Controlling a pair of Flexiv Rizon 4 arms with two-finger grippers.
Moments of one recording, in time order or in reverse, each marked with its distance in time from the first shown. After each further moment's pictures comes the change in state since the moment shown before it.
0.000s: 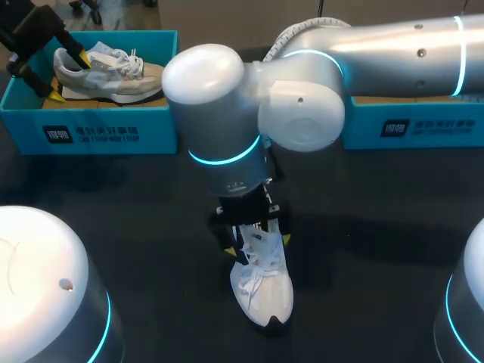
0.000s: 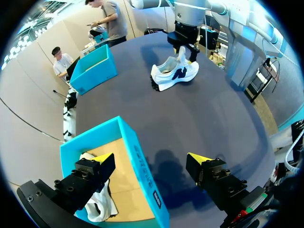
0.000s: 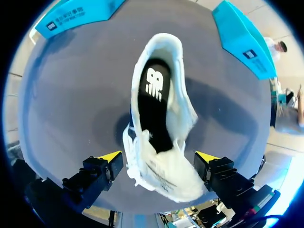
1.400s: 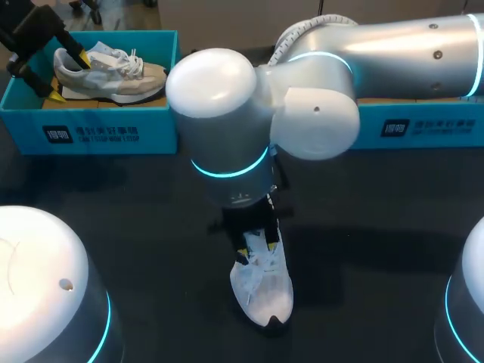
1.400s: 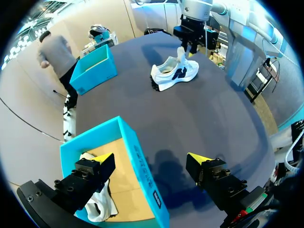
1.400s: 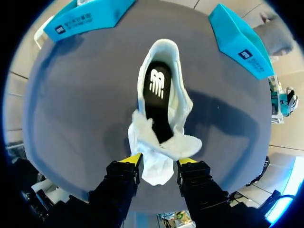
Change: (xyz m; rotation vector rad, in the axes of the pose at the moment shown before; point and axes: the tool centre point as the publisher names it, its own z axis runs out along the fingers) left arm 0.000 0.000 0.000 0.000 0.000 0.000; right arm 0.002 -0.009 -0.013 -0.078 0.037 0.003
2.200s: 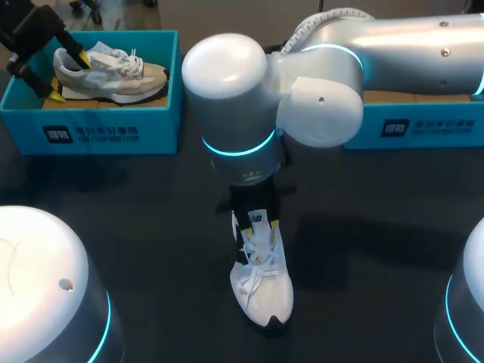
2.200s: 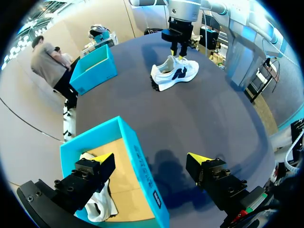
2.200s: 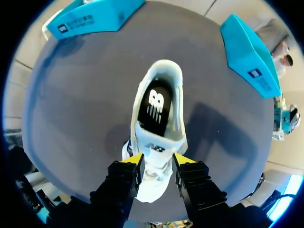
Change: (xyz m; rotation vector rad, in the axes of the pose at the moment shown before) left arm 0.000 0.000 0.000 0.000 0.000 0.000; right arm -0.012 0.049 0.013 -0.027 0.017 -0.122
